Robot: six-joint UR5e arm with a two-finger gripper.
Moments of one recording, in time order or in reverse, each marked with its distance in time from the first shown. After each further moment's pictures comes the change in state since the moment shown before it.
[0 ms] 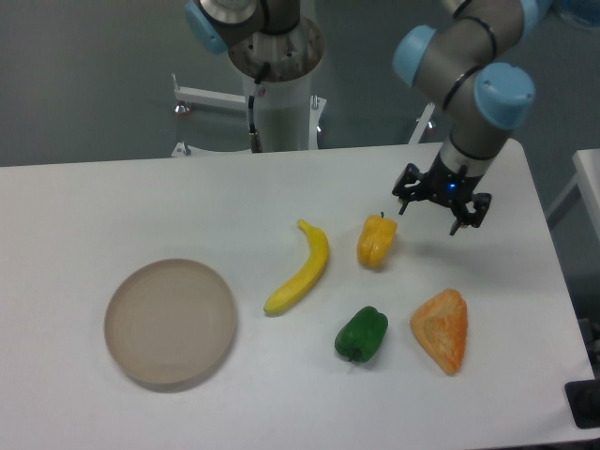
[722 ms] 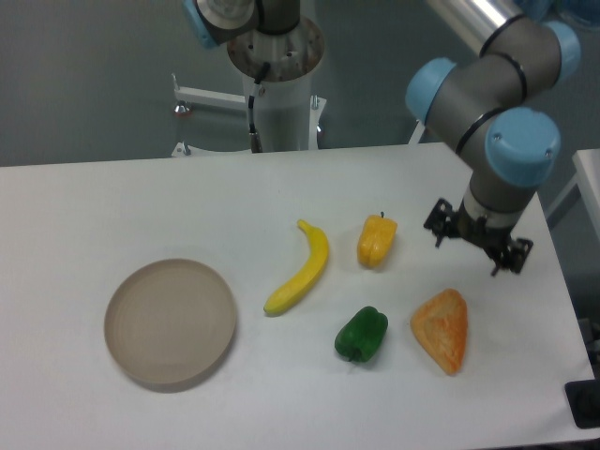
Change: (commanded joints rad) arm -0.048 -0.167 0.483 -0.422 0.186 0.120
